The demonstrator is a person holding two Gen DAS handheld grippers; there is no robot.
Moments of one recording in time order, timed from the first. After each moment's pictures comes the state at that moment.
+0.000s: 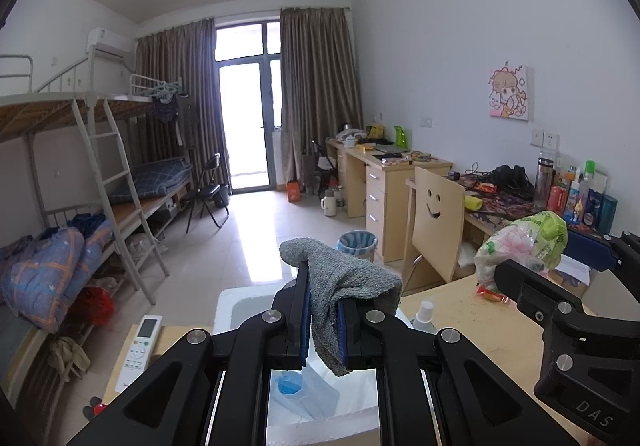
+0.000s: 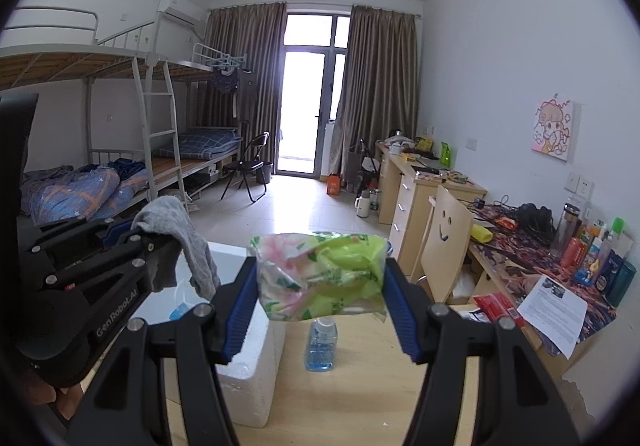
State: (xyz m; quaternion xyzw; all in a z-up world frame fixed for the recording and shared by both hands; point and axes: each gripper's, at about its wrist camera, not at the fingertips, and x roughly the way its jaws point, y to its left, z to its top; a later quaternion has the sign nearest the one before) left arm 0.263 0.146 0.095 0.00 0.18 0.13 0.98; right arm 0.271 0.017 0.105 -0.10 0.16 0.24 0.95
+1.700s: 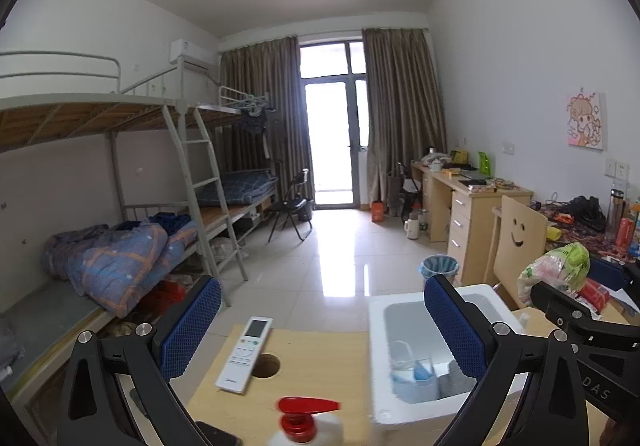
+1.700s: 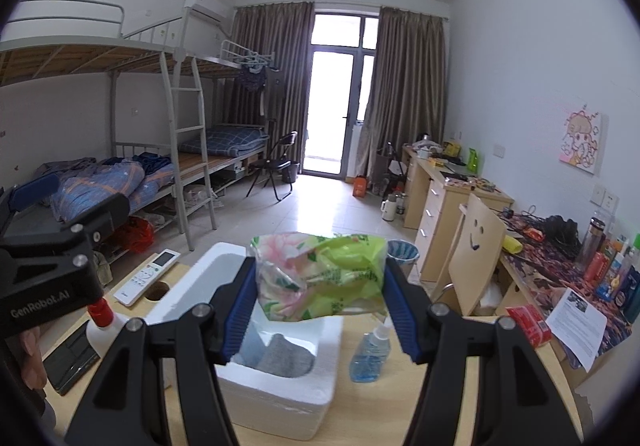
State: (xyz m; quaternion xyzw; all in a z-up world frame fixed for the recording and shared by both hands) left arm 0.195 0.209 0.111 -0.01 0.13 0.29 0.95; right arm 0.263 0.059 0.098 -0.11 0.16 0.29 0.94
